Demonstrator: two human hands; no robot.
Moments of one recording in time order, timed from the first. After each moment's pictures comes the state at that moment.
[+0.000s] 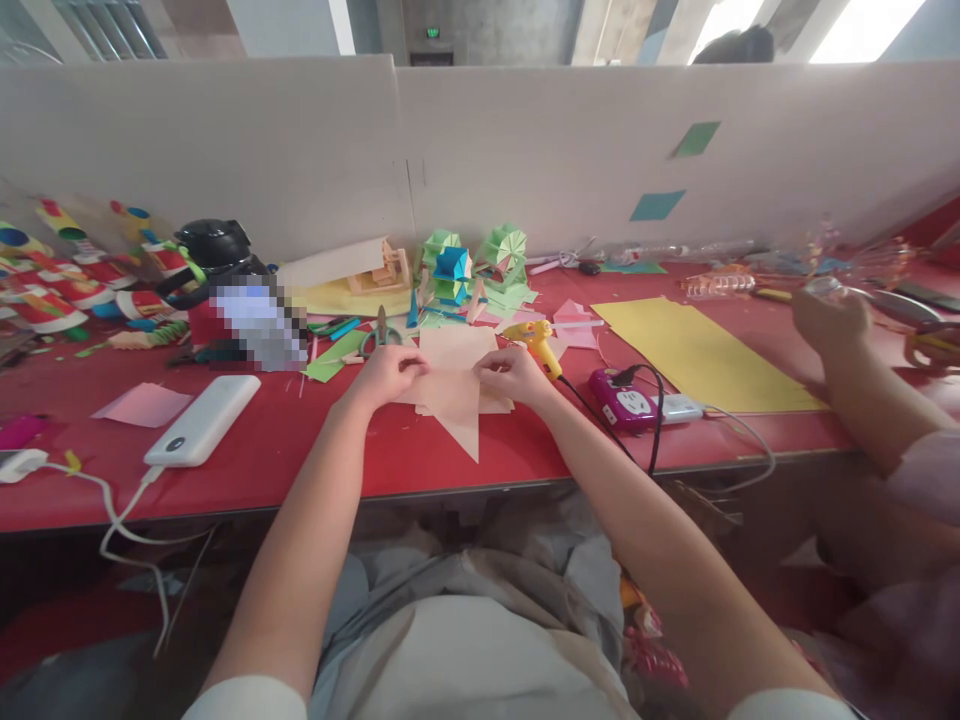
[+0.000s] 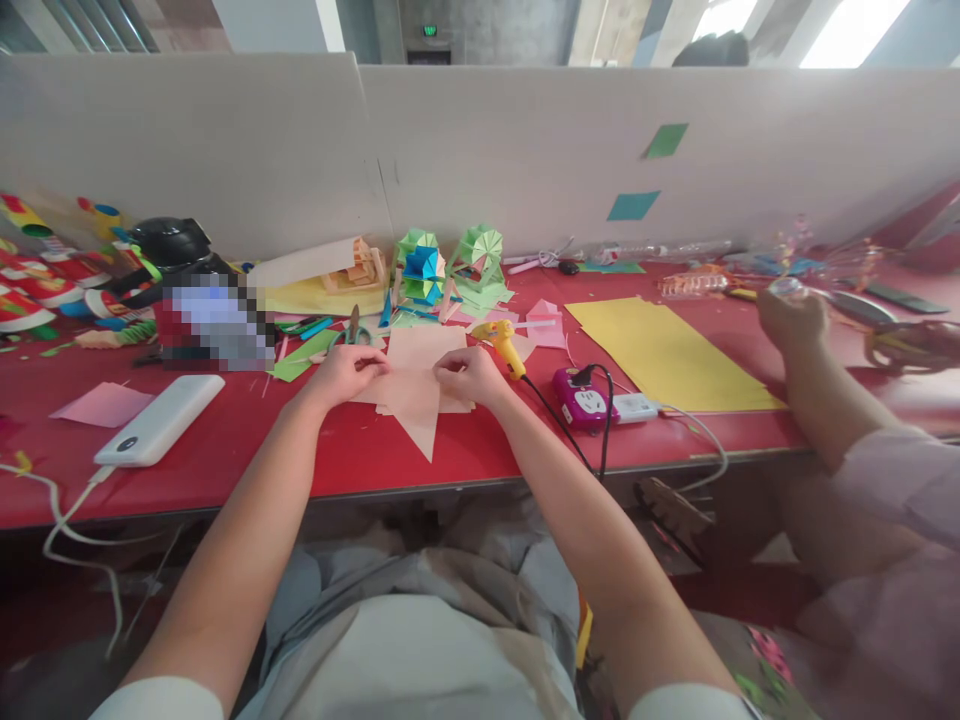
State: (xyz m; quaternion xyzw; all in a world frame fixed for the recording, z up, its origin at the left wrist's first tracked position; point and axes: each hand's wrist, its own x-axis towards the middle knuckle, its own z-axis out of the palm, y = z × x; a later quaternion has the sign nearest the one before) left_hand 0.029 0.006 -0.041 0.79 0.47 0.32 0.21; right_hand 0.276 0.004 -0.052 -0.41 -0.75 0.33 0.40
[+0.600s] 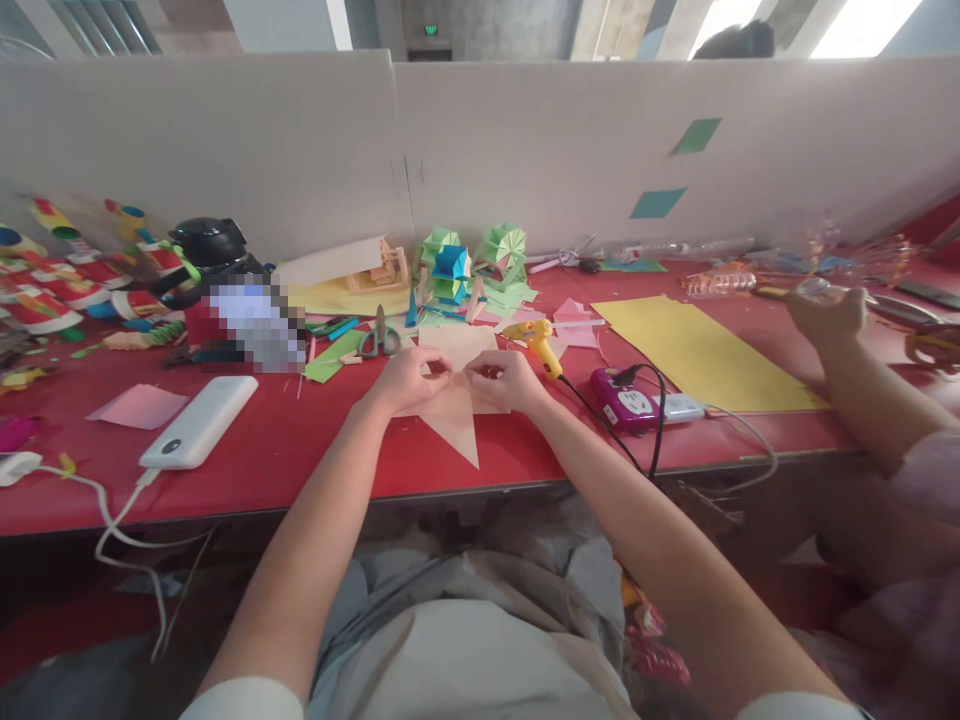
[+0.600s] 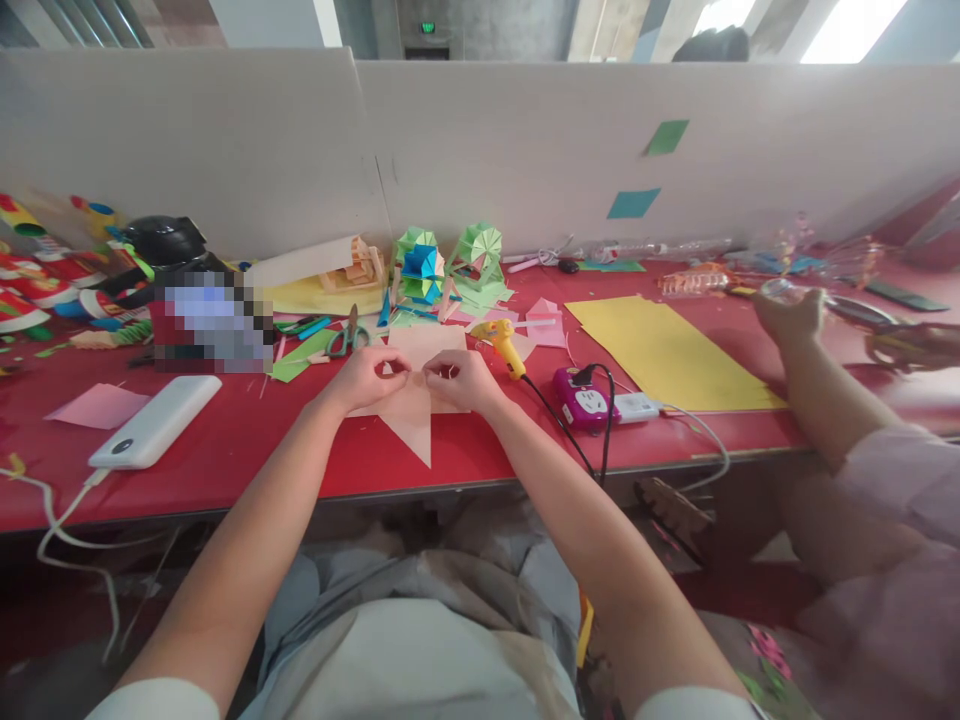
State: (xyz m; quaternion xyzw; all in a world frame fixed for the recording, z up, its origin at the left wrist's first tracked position) left_hand 0.058 -0.004 -0.034 0.82 0.43 0.32 0.20; right_hand 0.266 -0.002 -0.058 -0.39 -0.76 0.30 0.43
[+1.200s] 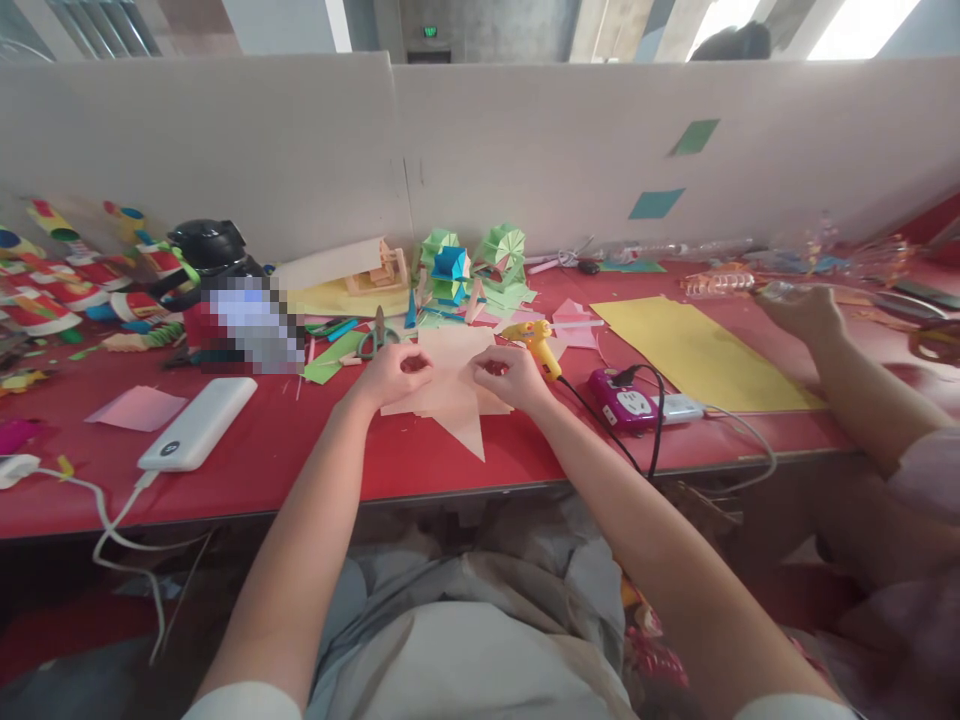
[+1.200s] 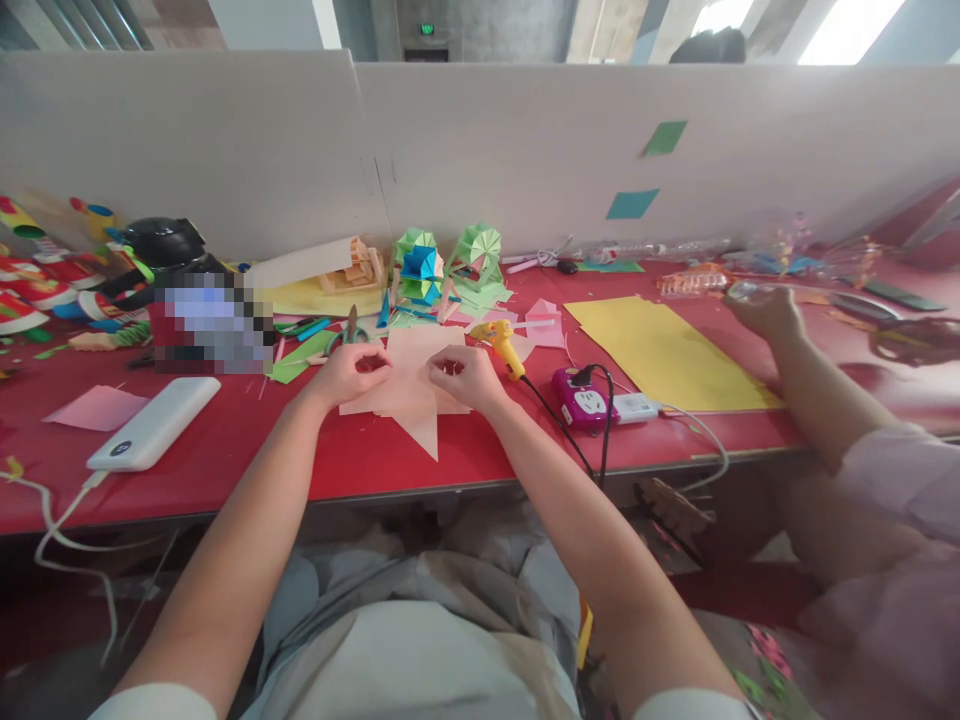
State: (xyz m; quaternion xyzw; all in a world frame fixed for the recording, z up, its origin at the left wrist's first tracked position) left_hand 0.040 -0.002 -0.028 0.79 0.46 0.33 0.24; right_hand 0.270 -0.002 -0.054 -0.40 -0.75 0.26 0.46
